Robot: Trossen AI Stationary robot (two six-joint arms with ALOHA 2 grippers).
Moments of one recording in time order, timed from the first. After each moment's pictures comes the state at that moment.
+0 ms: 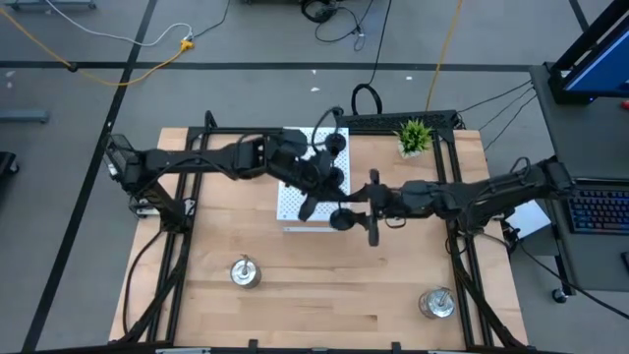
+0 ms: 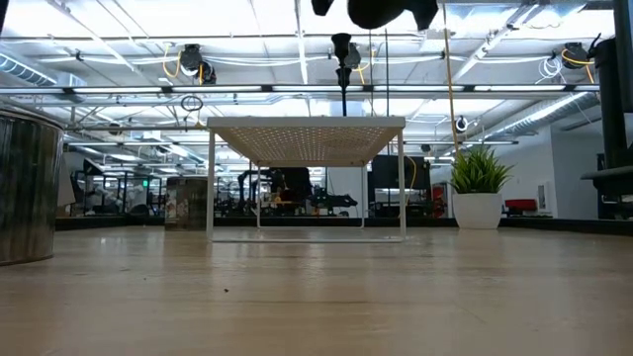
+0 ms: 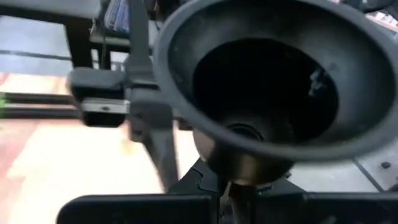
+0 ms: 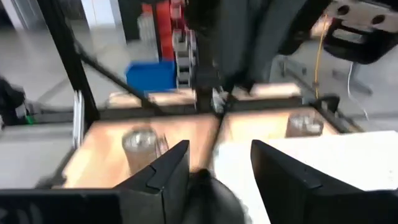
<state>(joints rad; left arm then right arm) 0.10 1.65 1.59 -0.27 0.43 -0.10 0.18 1.18 0.89 0.10 0.21 0.11</state>
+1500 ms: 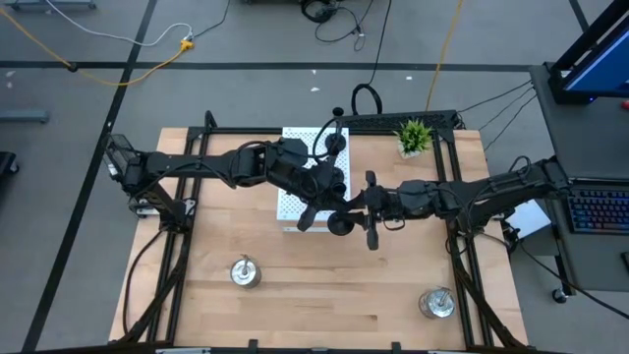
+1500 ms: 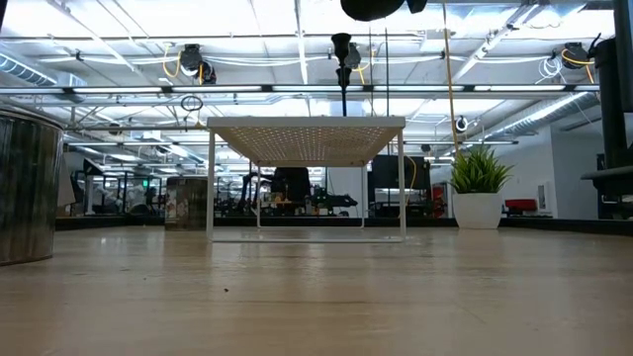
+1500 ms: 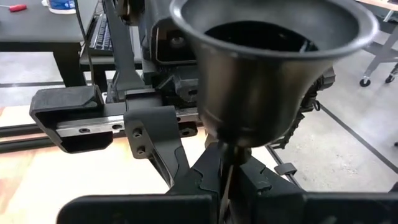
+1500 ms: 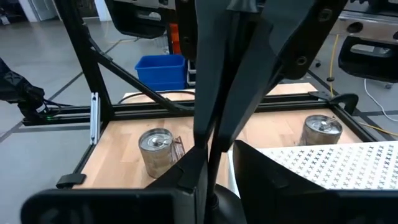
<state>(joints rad) 0.02 1.66 1.59 -0.24 0.42 -0.01 0.18 1.21 0.98 0.03 0.20 0.11</state>
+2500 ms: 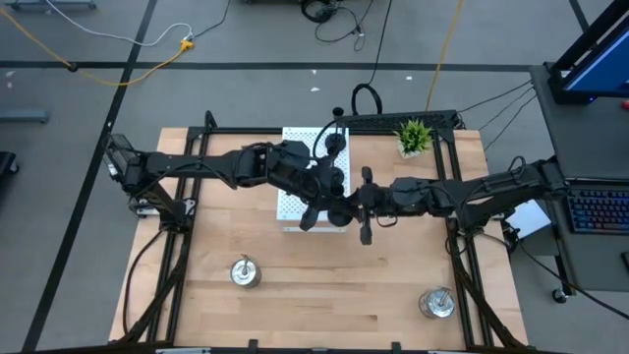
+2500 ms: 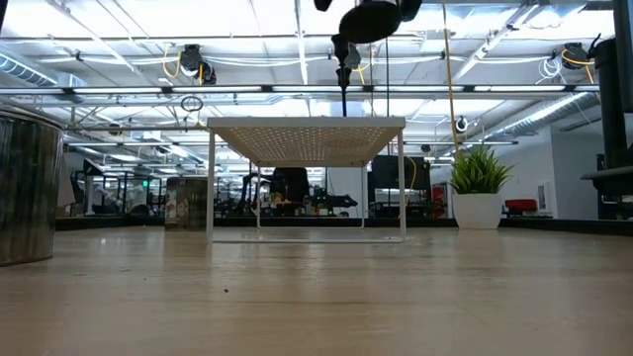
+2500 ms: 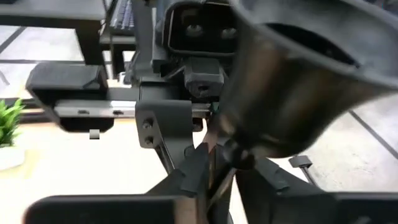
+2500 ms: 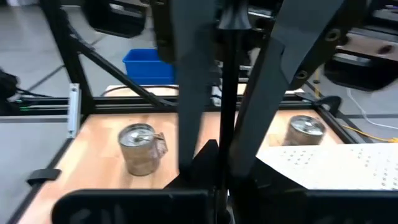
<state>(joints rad) 0.02 1.66 1.59 -0.32 0.34 -0.04 0.14 1.25 0.98 0.06 0.21 0.05</state>
